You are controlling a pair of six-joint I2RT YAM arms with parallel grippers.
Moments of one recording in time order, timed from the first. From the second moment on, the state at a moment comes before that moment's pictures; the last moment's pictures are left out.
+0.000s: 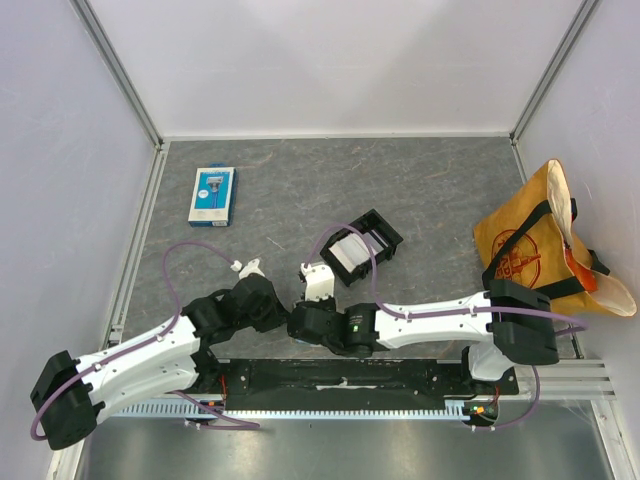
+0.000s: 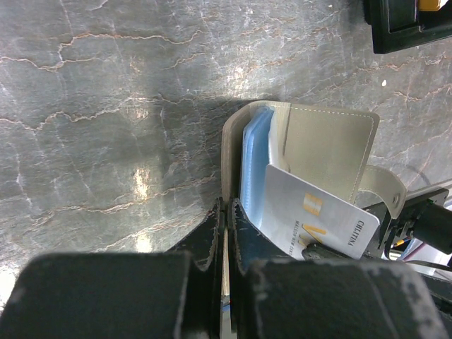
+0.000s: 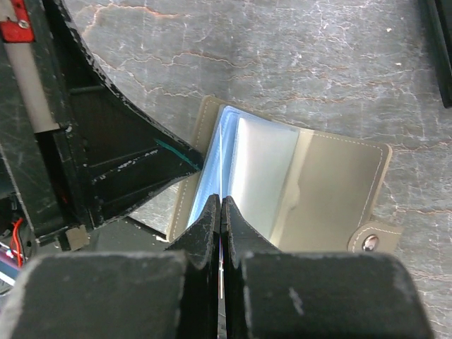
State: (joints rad) left arm -0.88 0.81 0.40 -0.45 -0.10 -1.11; right arm 1.44 1.59 1.03 -0.32 0.62 0.94
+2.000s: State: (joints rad) left arm -0.88 0.99 0.31 -0.23 -0.10 -1.11; right arm 1.10 1.32 0.39 0.33 0.15 1.11
